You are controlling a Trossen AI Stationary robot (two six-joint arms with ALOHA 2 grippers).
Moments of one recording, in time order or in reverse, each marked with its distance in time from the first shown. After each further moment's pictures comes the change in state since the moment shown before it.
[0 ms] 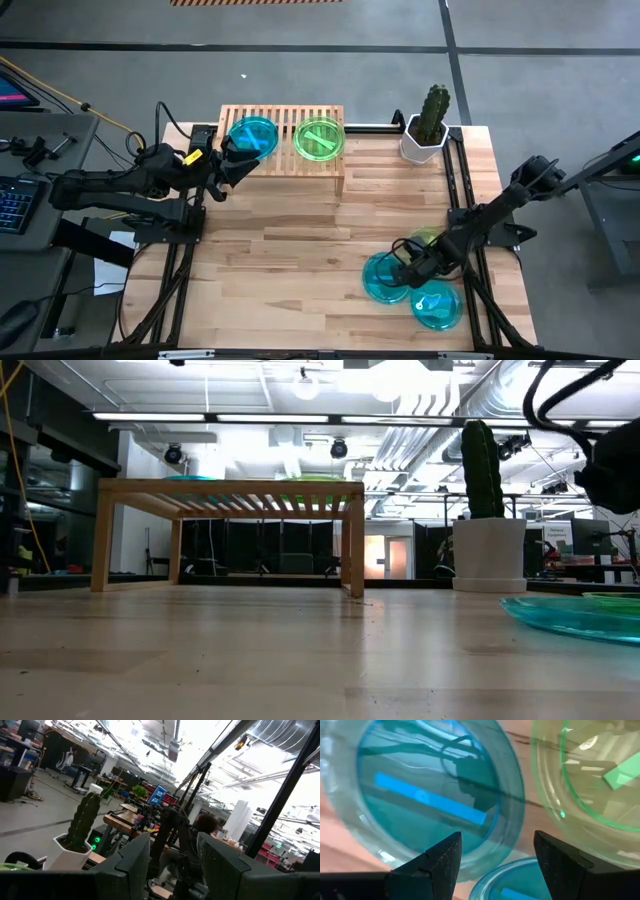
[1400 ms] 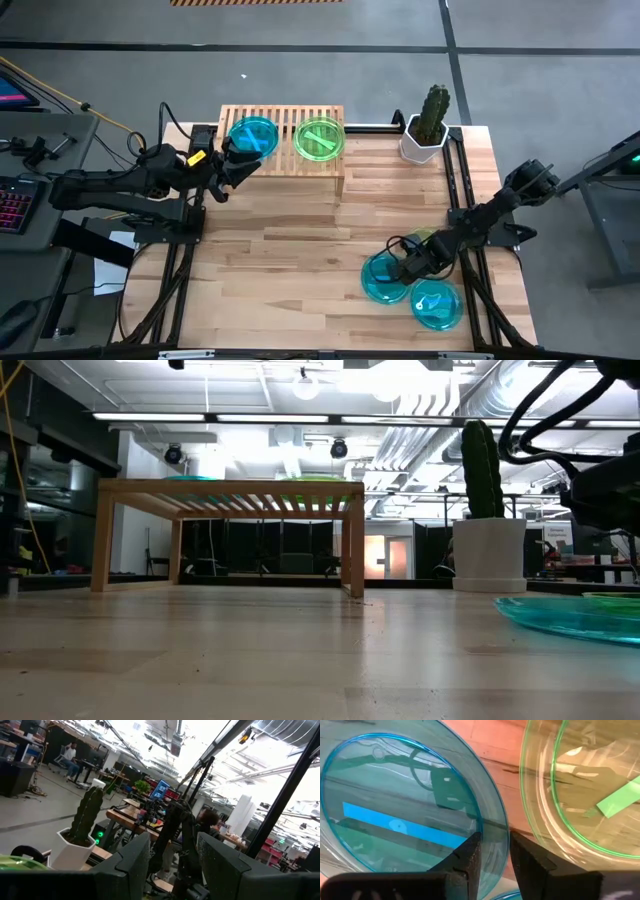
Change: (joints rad) left arm 0.000 0.000 0.000 -0.034 0.000 0.001; right arm -0.054 0.091 0.002 0.005 -0.015 -0.038
